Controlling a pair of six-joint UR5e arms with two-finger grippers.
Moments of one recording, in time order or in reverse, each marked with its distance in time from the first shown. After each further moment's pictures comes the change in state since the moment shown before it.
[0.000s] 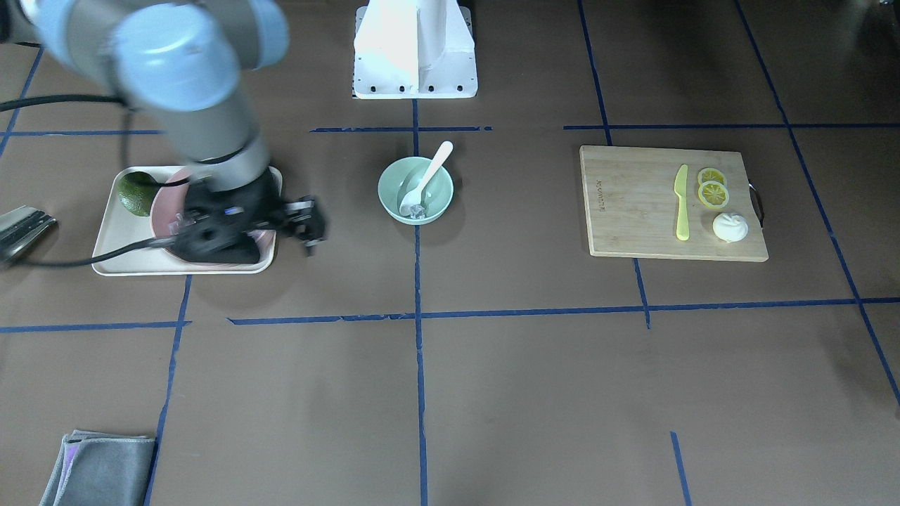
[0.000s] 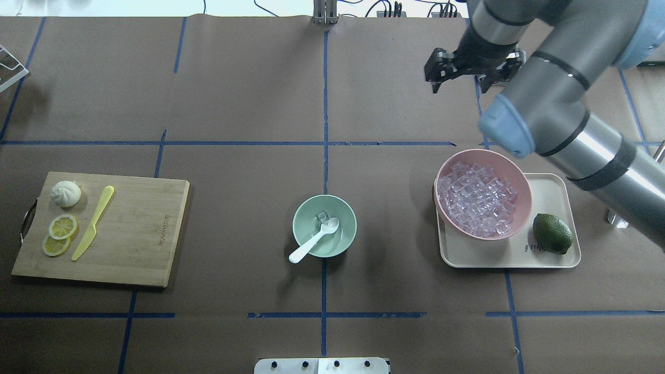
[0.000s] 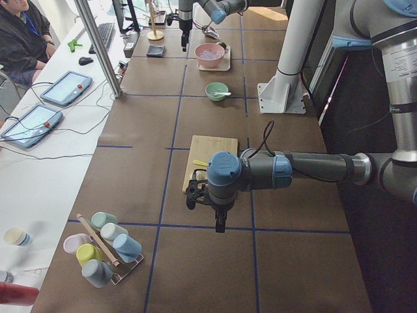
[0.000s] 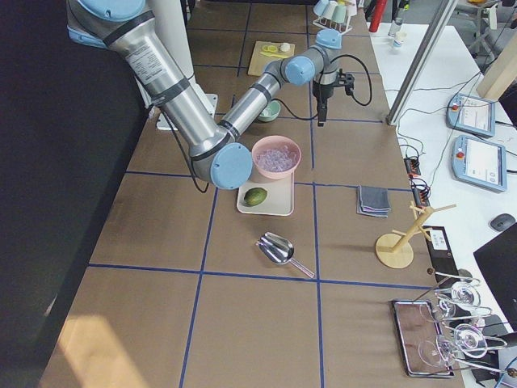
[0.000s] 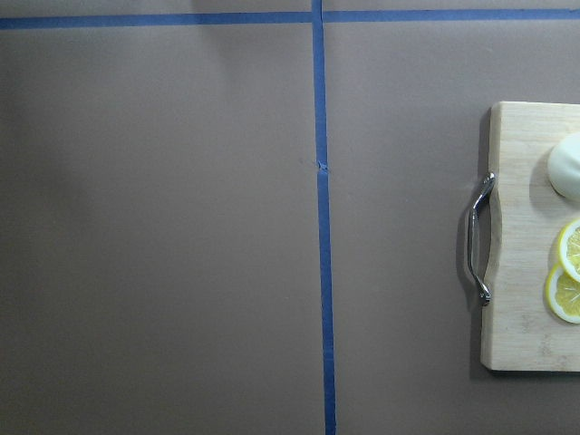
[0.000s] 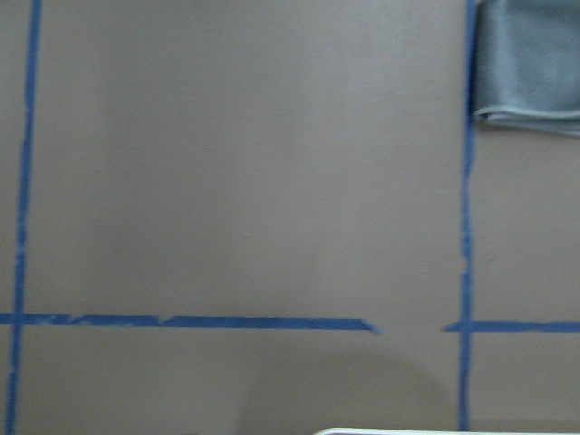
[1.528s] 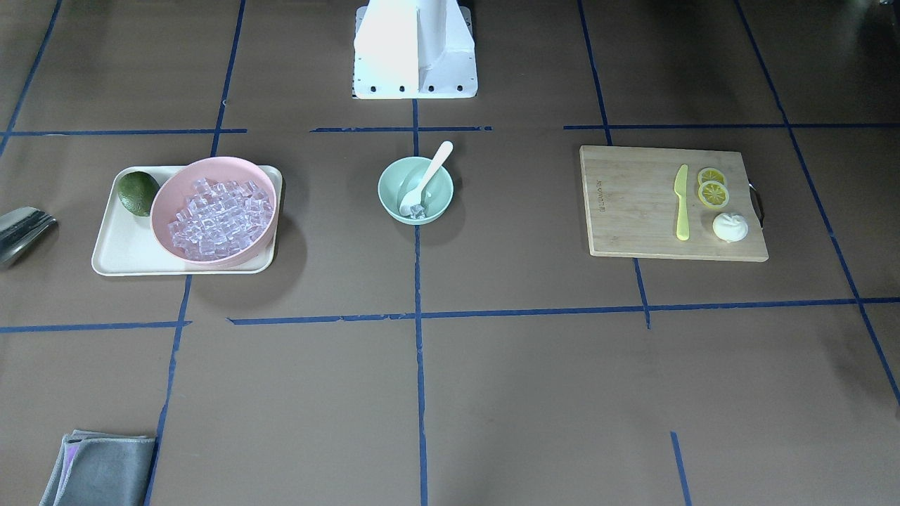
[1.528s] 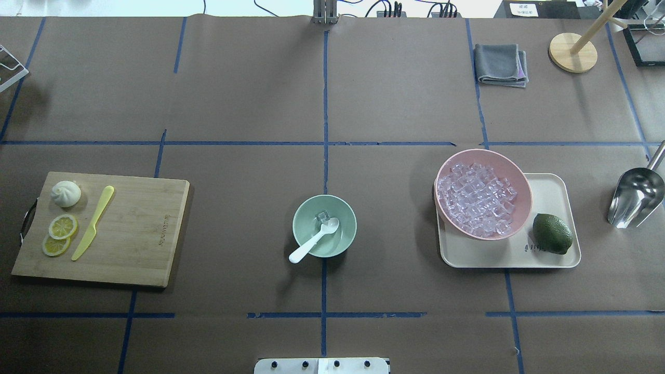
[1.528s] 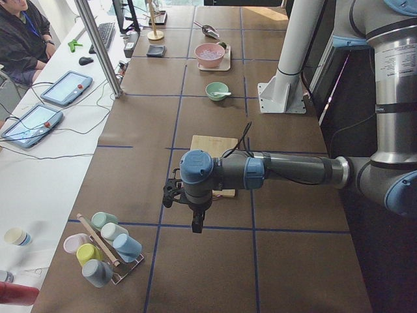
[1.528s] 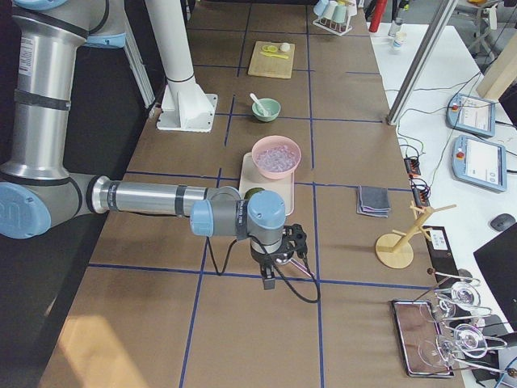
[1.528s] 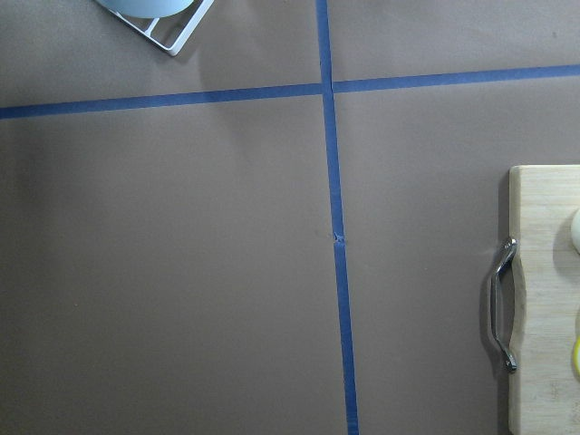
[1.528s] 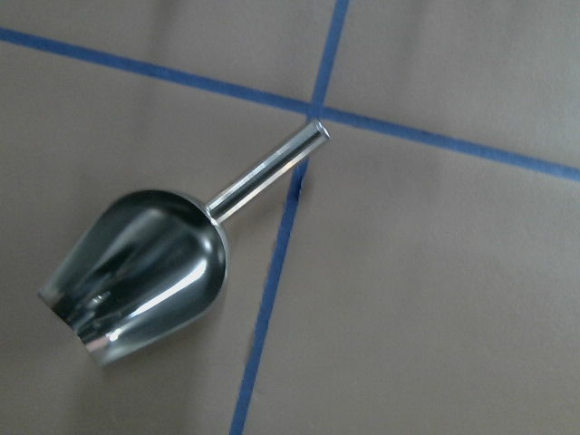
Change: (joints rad) left arm 0.016 -0.142 0.119 -0.013 0.009 0.007; right arm 0.548 -0.846 0.022 0.311 0.153 -0.884
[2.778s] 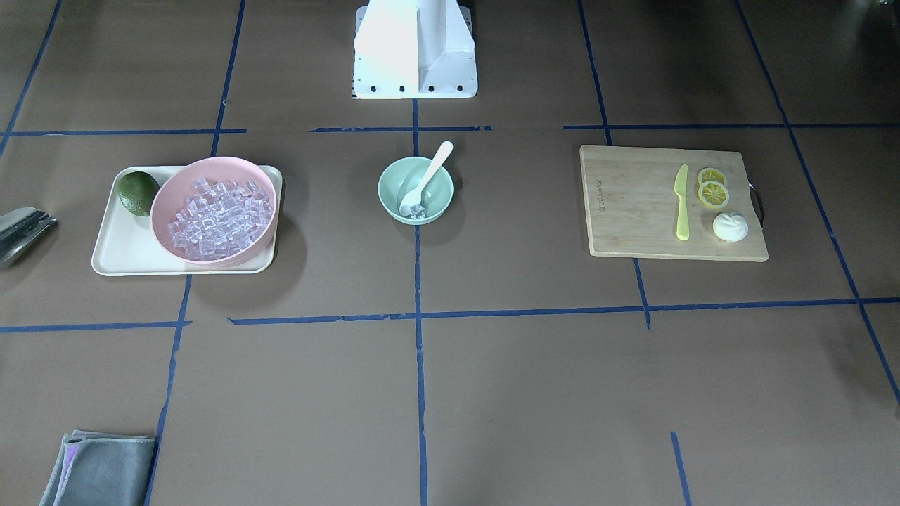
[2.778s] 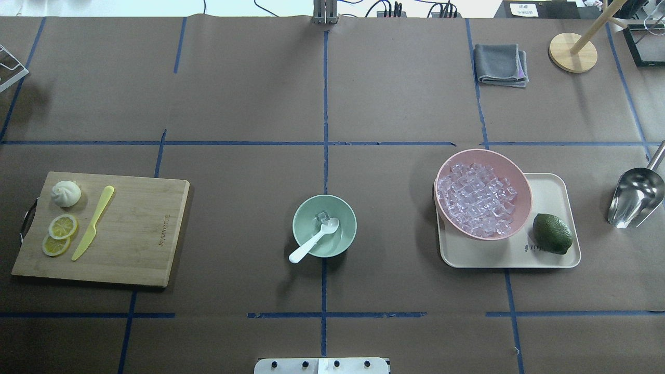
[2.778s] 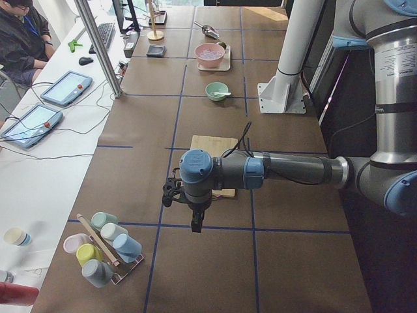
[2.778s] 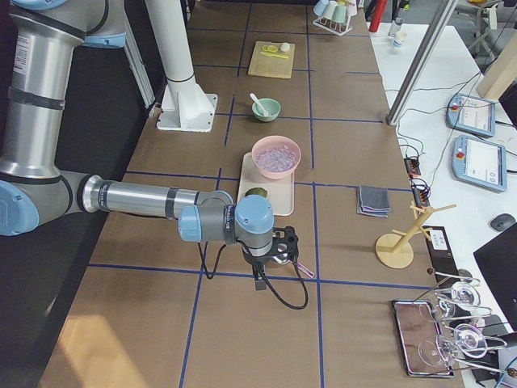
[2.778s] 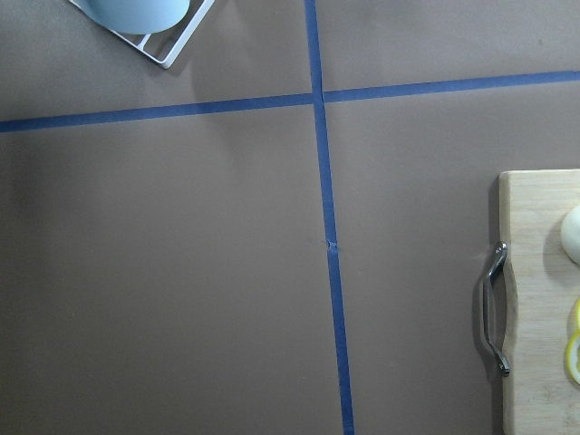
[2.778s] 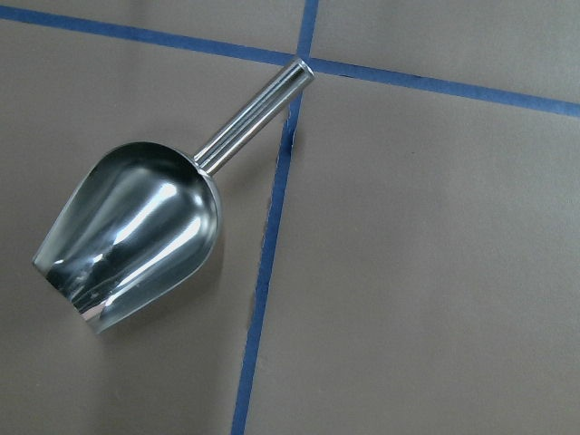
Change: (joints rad) left arm 0.000 0.000 0.003 -0.001 0.001 0.001; right arm 0.004 -0.023 0.006 0.050 0.028 0.055
